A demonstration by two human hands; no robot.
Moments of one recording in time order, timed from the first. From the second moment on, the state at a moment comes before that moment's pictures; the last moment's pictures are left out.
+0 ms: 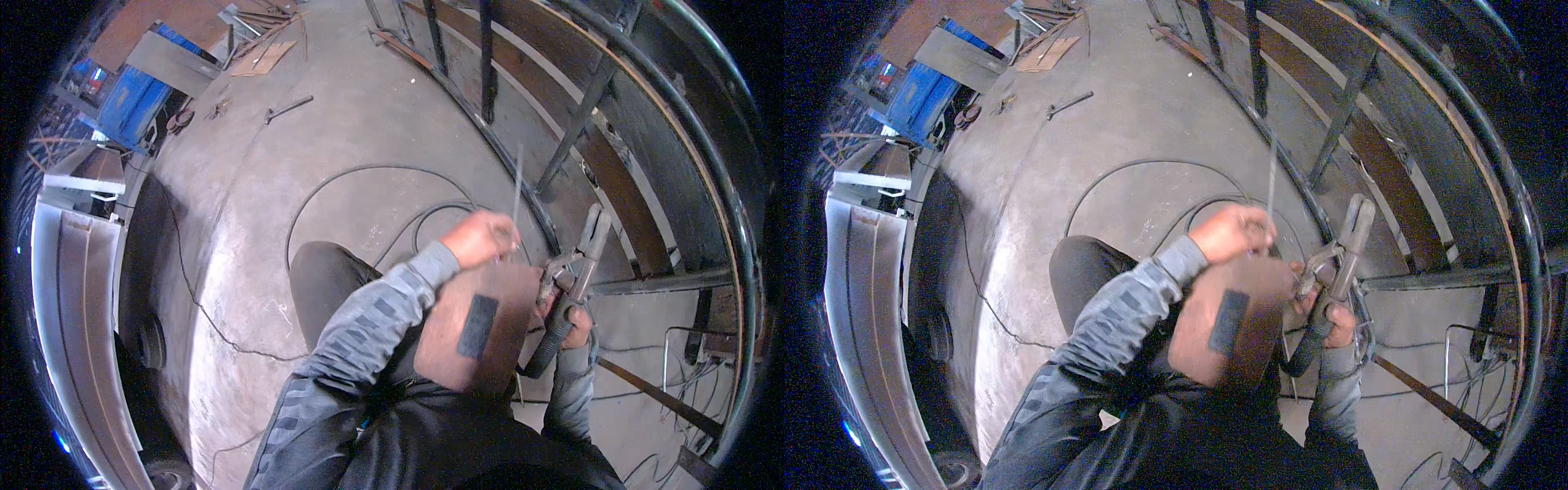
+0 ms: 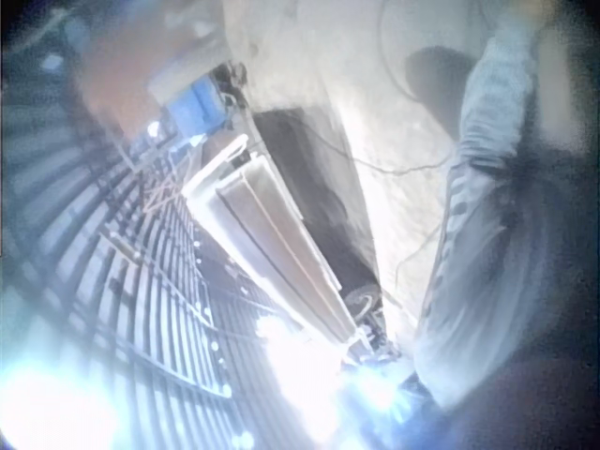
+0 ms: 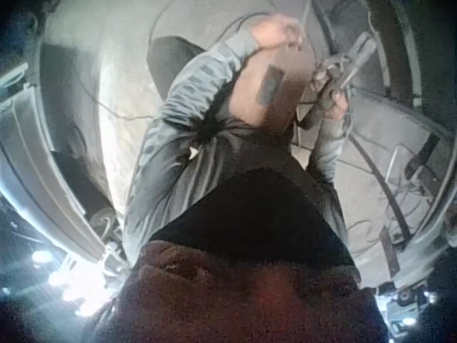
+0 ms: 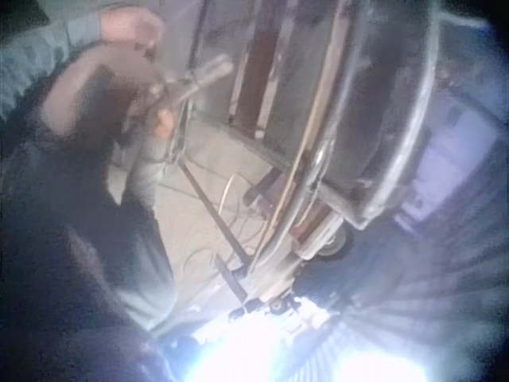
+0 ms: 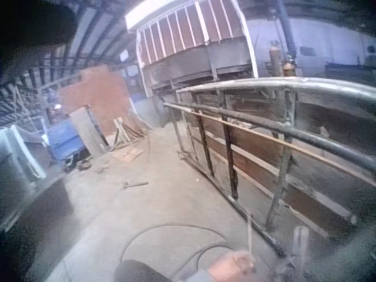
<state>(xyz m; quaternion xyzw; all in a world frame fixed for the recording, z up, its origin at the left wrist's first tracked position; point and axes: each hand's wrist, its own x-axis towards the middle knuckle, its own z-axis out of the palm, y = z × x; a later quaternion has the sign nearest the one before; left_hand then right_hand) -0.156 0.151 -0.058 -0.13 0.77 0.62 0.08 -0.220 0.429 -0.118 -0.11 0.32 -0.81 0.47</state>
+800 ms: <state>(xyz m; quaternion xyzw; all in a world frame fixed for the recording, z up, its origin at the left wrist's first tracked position) -0.135 0.194 -0.079 -0.16 0.85 0.50 -0.01 -0.231 0.393 -0.086 -0.15 0.49 -0.70 0.50</state>
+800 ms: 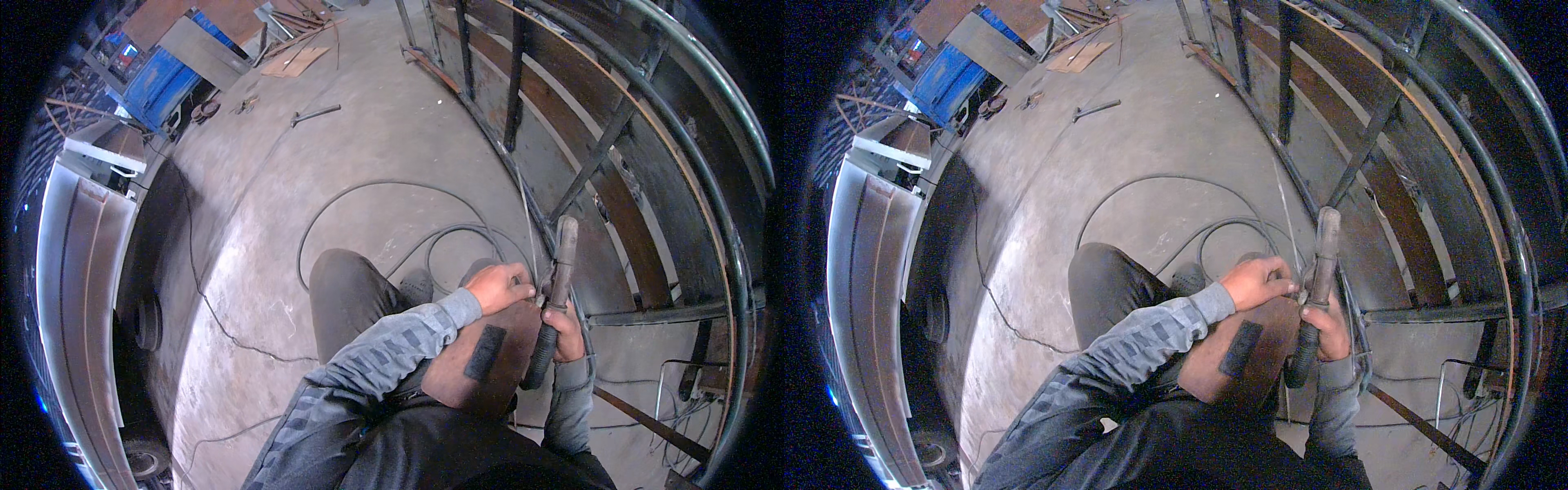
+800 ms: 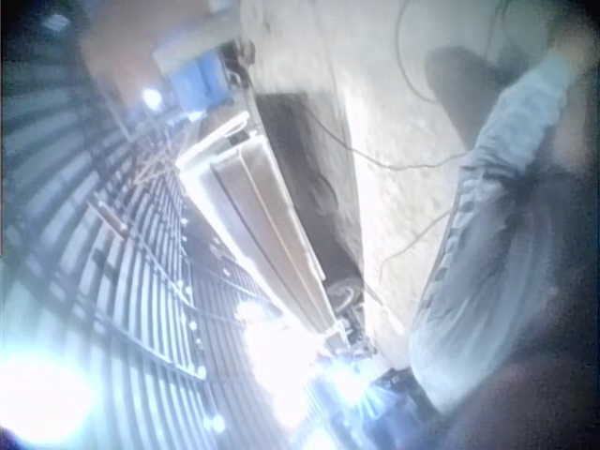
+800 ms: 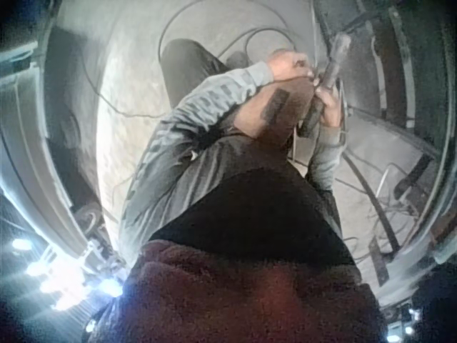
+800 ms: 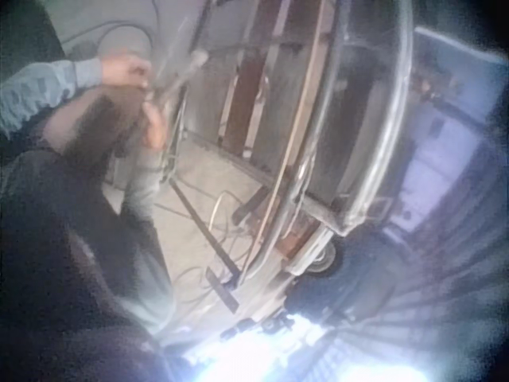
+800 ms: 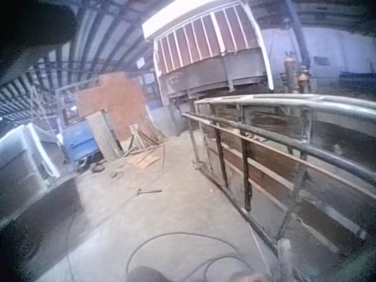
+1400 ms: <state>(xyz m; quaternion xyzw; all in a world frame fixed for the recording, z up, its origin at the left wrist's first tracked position) -0.146 0.180 -0.103 -0.15 0.79 0.60 0.01 -0.219 0.389 -0.056 -0.19 0.55 -0.65 0.49</state>
